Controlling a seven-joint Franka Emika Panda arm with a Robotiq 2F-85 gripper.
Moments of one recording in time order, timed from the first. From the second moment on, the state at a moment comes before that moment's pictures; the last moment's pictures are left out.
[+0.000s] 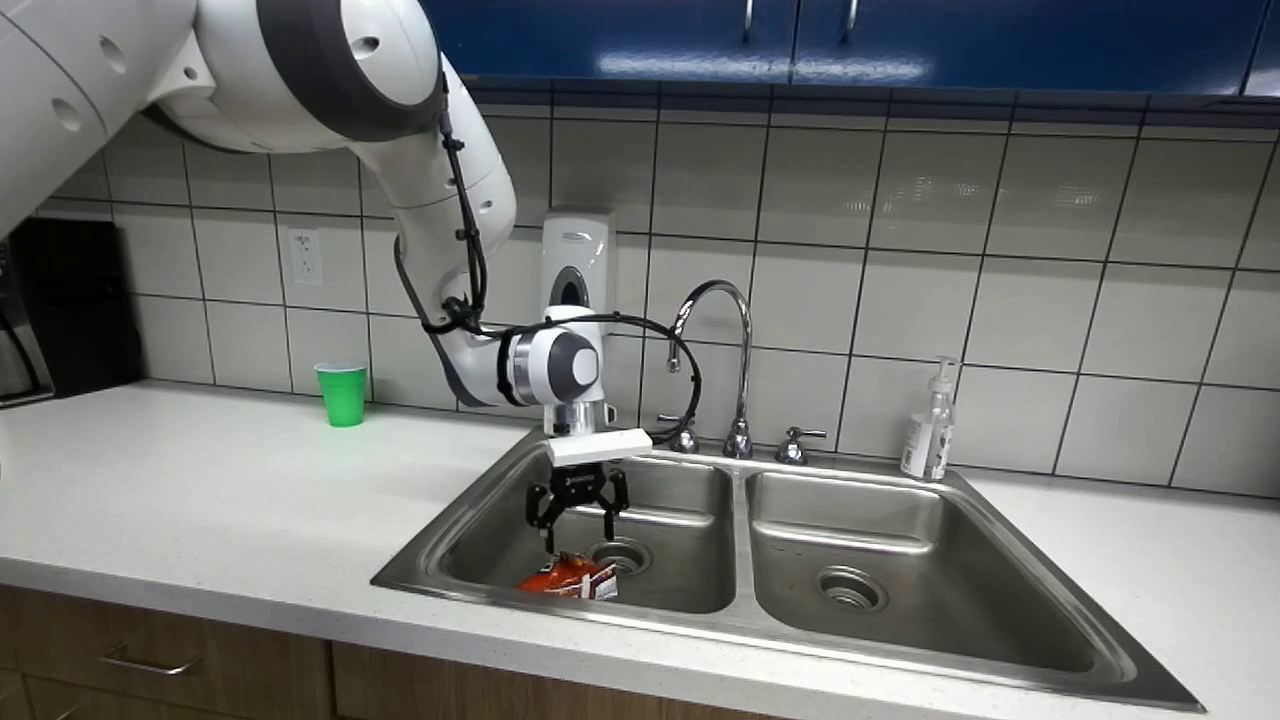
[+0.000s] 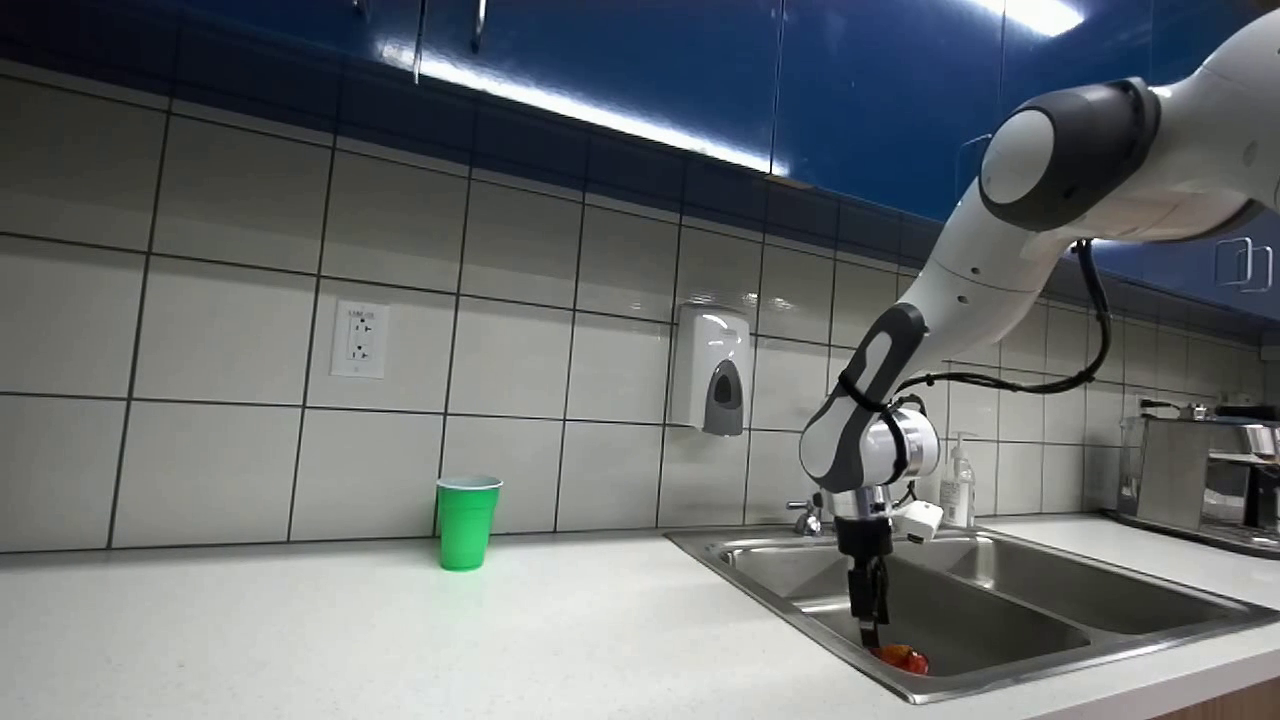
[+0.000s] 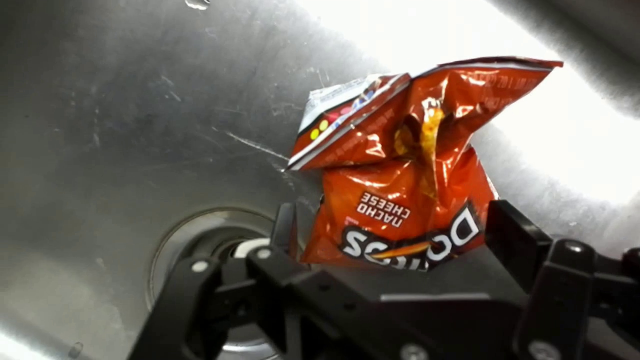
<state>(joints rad) -0.20 0.72 -0.07 -1.77 -0.16 2.39 -0.79</state>
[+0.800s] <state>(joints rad) -0.17 0.49 -0.07 -1.91 -0.16 2.36 -0.77</state>
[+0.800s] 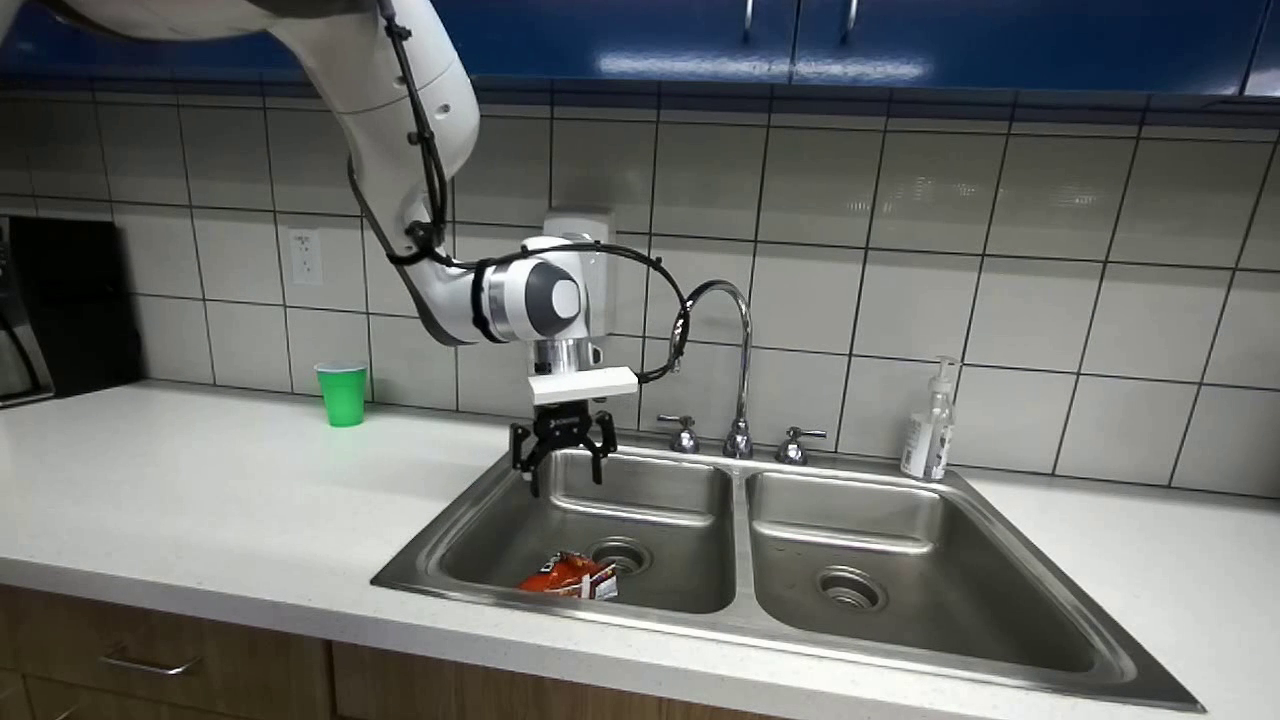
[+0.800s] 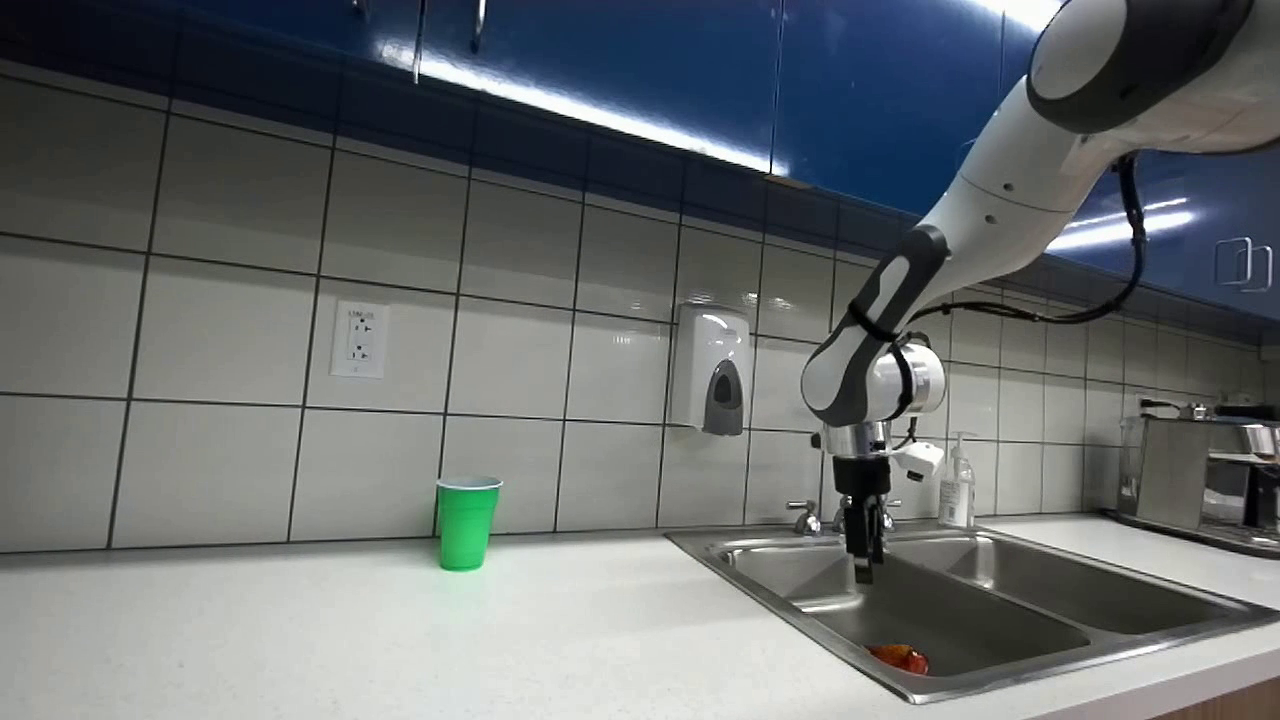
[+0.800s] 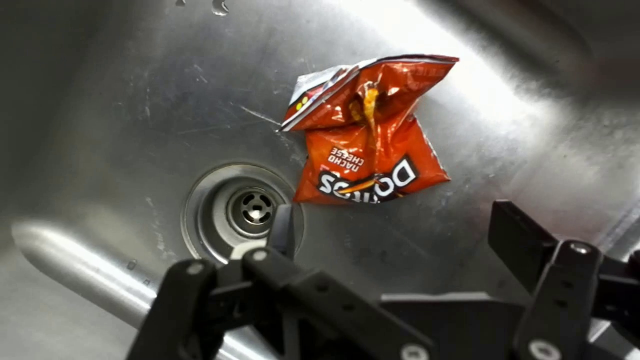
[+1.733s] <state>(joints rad) -0.05 -0.01 -0.04 -2.39 -0.16 2.29 -0.65</state>
